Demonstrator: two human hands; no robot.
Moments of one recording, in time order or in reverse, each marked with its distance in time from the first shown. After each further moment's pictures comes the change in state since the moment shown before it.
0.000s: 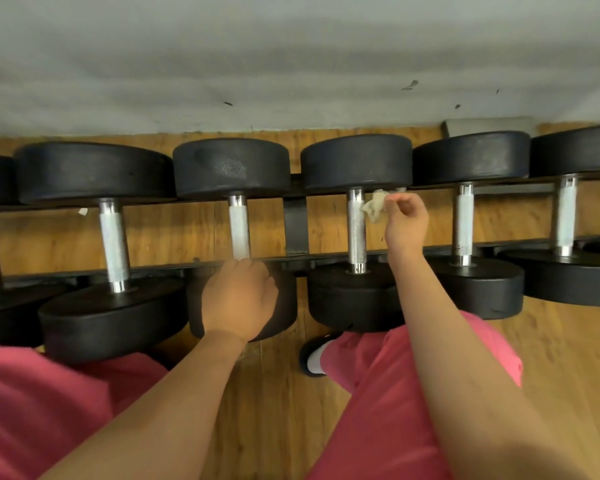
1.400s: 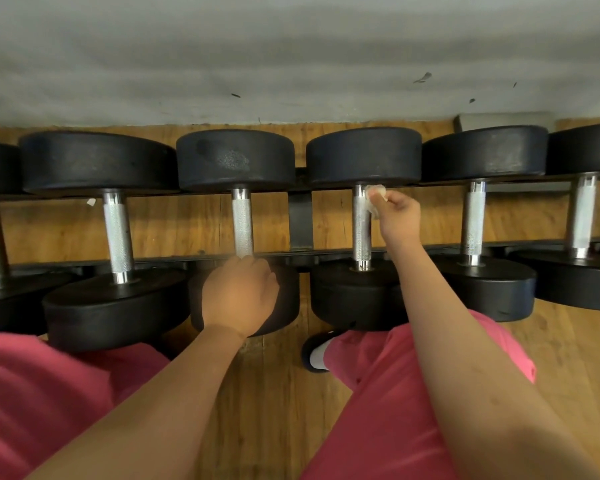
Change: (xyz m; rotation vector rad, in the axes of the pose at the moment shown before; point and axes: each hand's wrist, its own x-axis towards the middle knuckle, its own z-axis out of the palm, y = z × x) left_hand 0.000 -0.001 0.000 0.021 0.029 0.037; right_hand -0.001 -0.011 0.011 -0.240 -0.194 0.095
